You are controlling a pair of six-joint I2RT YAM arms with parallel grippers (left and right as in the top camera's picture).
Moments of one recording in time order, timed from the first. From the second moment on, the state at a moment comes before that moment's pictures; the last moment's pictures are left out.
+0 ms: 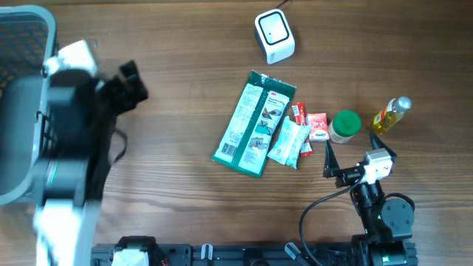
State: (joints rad) left arm -0.03 0.97 1.21 -0.69 -0.19 -0.34; right arm 0.08 0.01 0.01 0.00 -0.11 -0.06
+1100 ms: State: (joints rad) left arm -0.02 0.08 0.65 -0.19 -0.15 -0.46; right arm 0.08 0.01 0.01 0.00 -0.11 -0.06
